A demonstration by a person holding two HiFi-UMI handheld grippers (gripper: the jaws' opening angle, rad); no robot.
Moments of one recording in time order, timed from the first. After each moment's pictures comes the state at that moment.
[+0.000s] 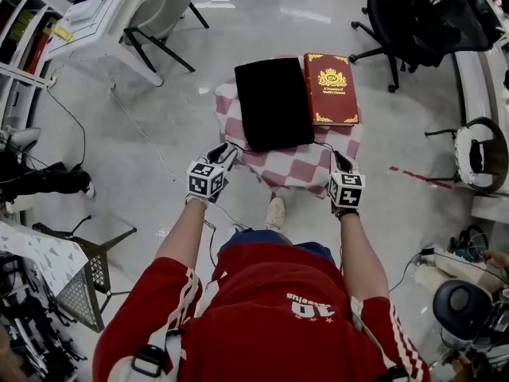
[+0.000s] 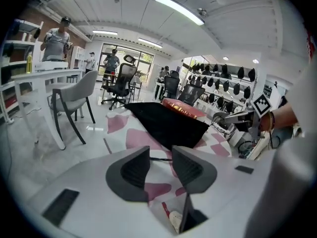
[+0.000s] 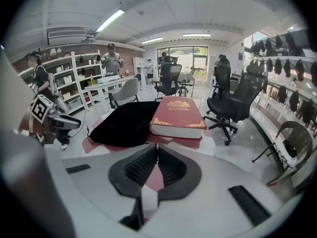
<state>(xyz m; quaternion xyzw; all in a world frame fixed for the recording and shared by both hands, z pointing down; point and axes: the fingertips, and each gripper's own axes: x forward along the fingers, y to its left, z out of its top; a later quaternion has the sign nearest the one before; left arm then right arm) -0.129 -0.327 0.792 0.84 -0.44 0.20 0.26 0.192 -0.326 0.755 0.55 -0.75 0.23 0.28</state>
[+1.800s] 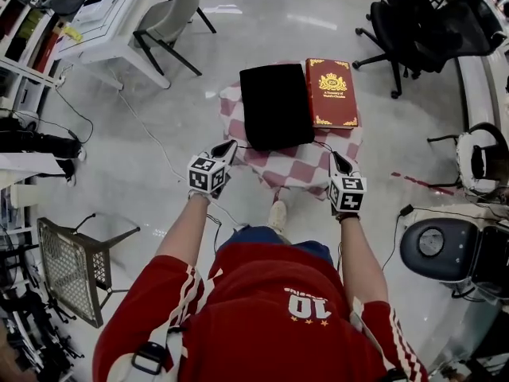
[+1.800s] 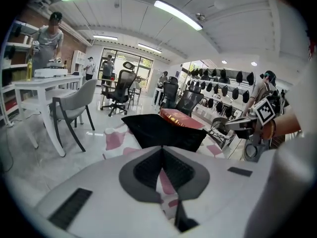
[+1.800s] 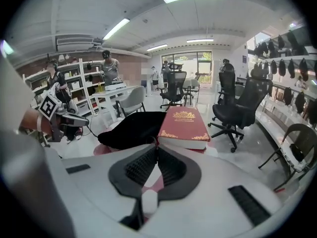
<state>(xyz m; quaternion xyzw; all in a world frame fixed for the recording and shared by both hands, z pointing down) -0.117 -0.333 0.742 0.84 -0.44 0.18 0.25 0.183 -0.318 0.716 0.53 -0.78 0.22 0.25</state>
